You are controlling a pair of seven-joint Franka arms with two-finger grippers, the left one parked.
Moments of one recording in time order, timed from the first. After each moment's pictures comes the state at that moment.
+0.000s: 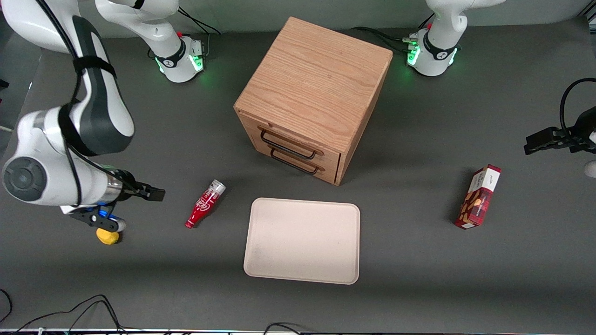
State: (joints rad) arm 0.11 0.47 0.06 -1.41 0.01 1.65 0.58
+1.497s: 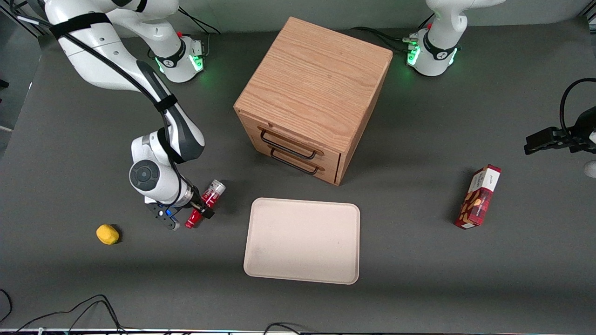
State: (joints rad) arm 0.13 0.56 0.15 -1.84 -0.10 2.35 1.09
